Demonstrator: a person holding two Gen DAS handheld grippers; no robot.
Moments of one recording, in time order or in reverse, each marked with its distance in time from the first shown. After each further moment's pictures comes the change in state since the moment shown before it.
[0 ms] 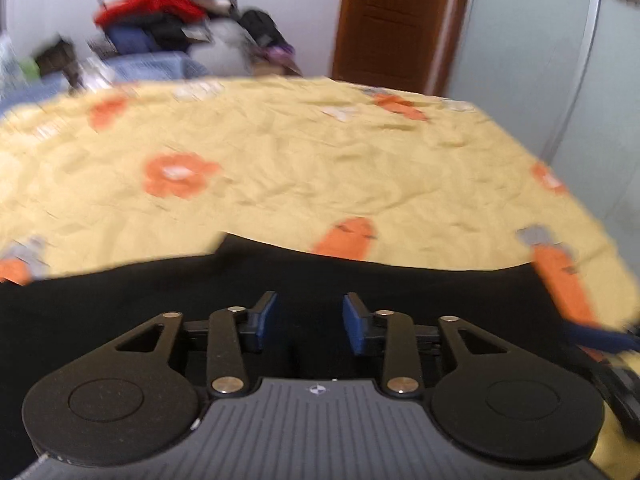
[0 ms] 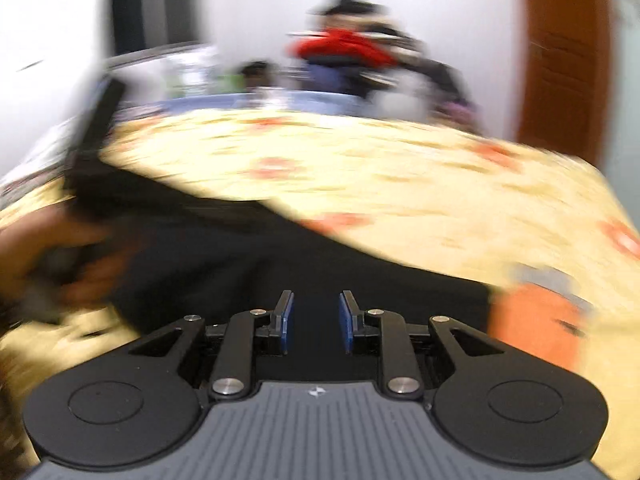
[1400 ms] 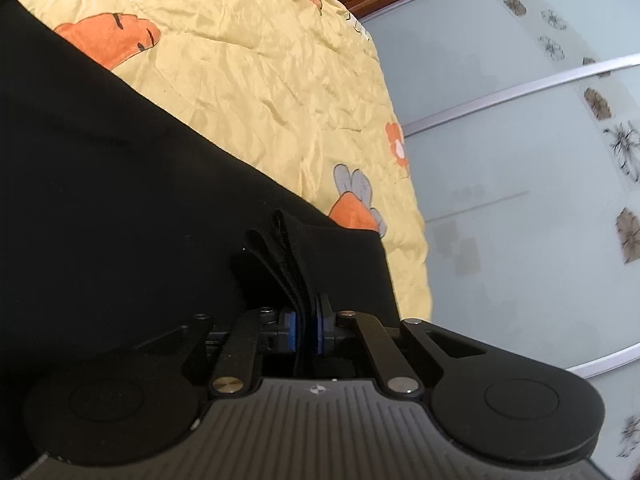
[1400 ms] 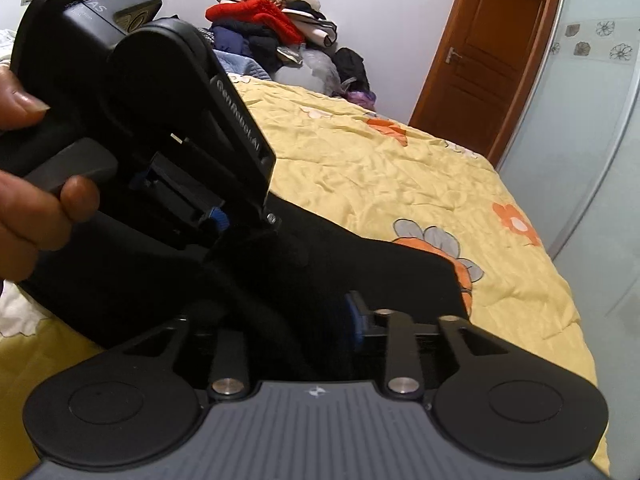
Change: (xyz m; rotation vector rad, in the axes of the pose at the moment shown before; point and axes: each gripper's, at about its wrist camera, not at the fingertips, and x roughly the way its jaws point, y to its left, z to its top) left arm 0.087 -0.058 -0.021 -0.449 0.330 -0.615; right arm 0.032 0.009 -0.040 -0.135 0.038 -0.362
